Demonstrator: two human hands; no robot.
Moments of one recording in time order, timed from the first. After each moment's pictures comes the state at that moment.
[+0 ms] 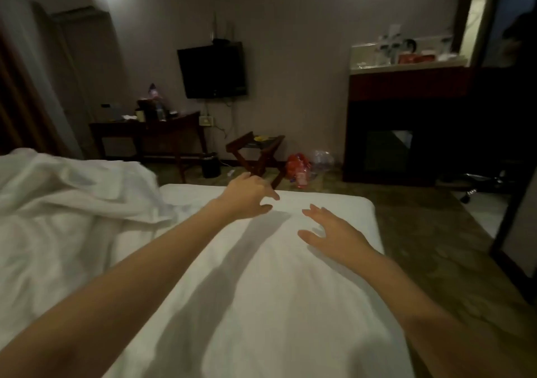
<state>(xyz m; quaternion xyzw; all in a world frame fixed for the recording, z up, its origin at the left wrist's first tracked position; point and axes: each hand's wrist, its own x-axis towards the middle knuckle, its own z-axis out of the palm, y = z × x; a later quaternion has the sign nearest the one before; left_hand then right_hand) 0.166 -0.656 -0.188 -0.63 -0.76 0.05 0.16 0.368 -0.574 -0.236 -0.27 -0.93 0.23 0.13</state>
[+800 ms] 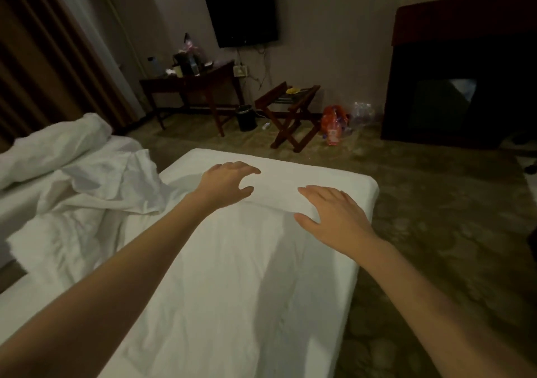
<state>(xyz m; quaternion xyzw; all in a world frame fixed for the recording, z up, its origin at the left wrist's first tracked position) 0.276 -0.583 -0.087 -0.45 -0.89 0.02 0.06 0.475 -0.435 -0.120 -0.14 -0.97 0.19 0.07</state>
